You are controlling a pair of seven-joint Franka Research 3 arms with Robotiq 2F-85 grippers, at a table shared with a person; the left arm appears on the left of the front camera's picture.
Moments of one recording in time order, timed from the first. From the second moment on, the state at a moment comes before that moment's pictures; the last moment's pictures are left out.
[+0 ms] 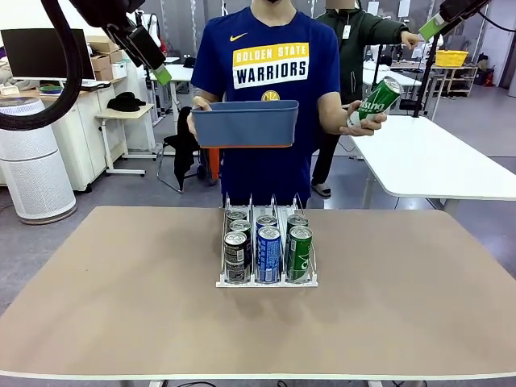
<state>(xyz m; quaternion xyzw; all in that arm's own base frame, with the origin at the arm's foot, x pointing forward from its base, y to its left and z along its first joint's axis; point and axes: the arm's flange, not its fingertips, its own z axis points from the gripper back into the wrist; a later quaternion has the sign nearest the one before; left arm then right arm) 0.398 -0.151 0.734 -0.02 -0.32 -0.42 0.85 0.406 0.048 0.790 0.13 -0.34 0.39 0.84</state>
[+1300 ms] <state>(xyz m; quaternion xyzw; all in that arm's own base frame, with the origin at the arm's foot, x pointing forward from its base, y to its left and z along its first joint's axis) 0.398 -0.151 0.734 -0.02 -0.32 -0.42 0.85 0.407 0.047 0.789 0.14 -0.34 0.39 0.84</state>
